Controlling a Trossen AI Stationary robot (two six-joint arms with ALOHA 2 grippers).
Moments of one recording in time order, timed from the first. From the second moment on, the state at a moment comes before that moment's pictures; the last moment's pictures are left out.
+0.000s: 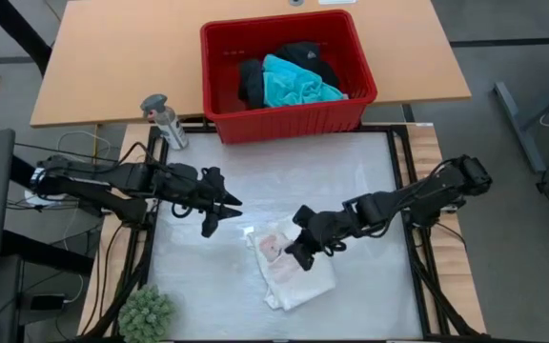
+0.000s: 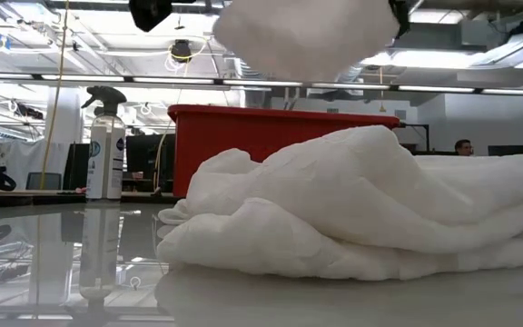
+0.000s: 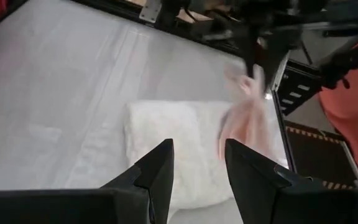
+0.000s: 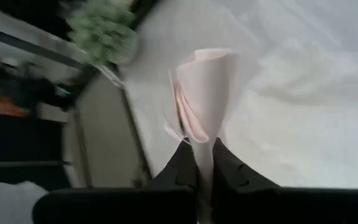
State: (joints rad) left arm -0.11 1.08 1.04 -0.44 -0.03 -0.38; right arm 0.34 1.54 1.28 -0.36 0.05 1.00
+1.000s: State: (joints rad) left arm -0.16 1.08 1.04 -0.50 -0.15 -0.37; right arm 0.37 1.77 1.28 -0.51 0.28 1.31
